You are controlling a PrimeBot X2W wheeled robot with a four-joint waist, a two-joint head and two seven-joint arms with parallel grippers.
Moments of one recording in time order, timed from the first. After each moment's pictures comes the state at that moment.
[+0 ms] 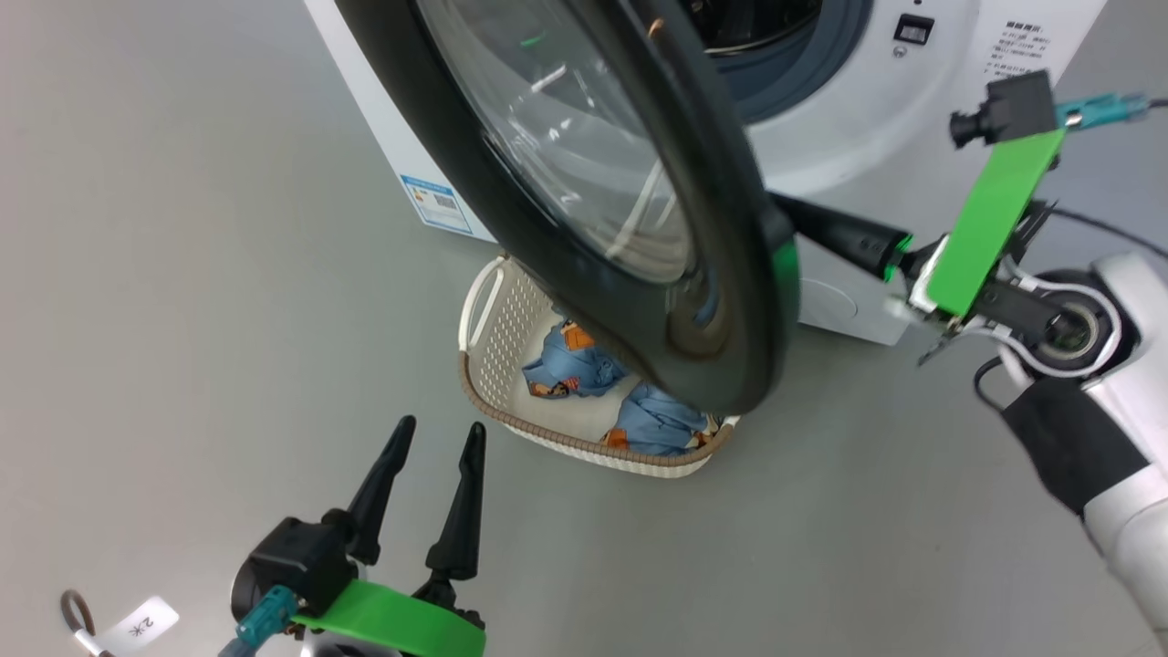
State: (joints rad) left arm -0.12 0.04 -0.32 0.05 -0.38 -0.07 -0.26; right arm -0.81 -0.42 0.46 0.34 1.59 0.13 0.61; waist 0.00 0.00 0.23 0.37
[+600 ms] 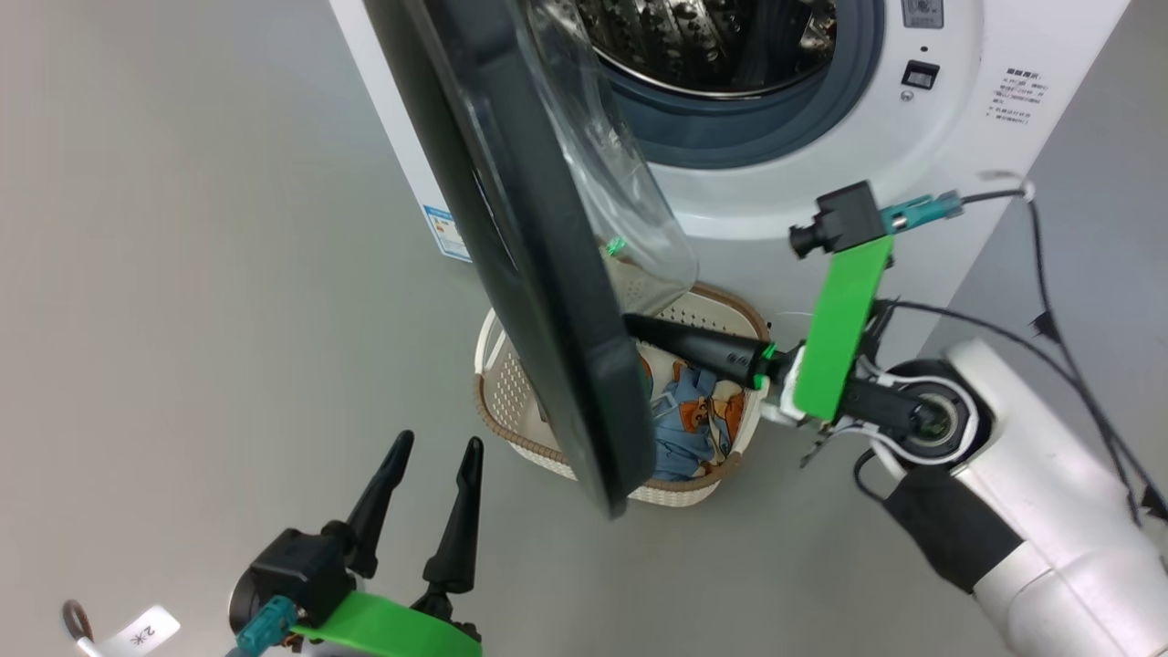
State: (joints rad) left arm -0.10 0.04 -0.31 0.07 -0.37 -0.09 -0.26; right arm -0.72 -0.29 0.57 0.31 1.58 0.13 0.63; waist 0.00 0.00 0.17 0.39
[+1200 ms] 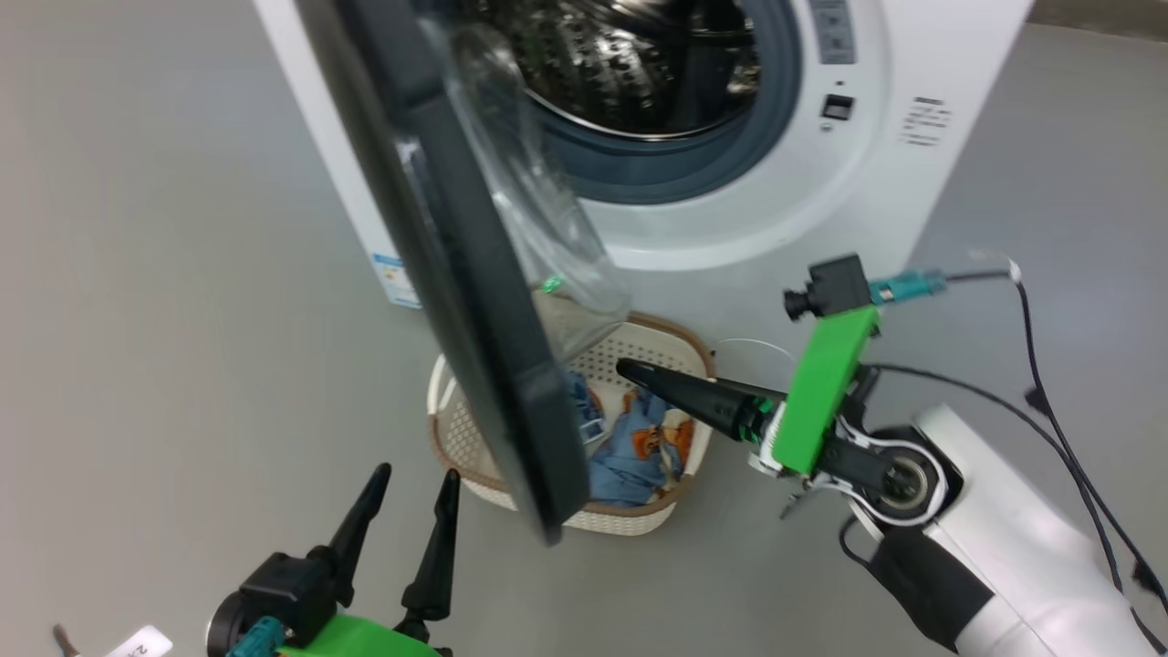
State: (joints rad) left arm -0.06 0.04 -0.26 0.12 -0.31 -0.12 -0.26; right arm -0.64 -0.26 0.59 0.35 1.53 0.13 0.50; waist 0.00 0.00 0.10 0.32
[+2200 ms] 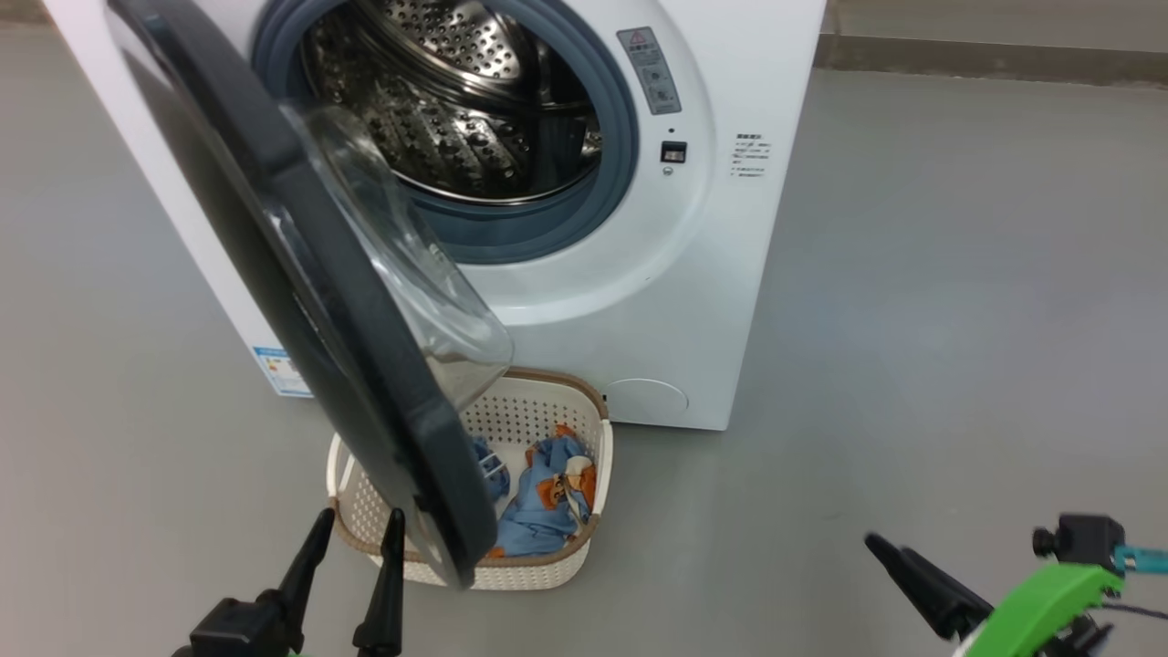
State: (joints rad) left arm 0.02 0.04 -0.15 0.11 -0.28 -0.13 -0.26; right arm -0.18 -0.52 0.54 0.36 1.47 0.13 0.07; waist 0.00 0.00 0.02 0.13
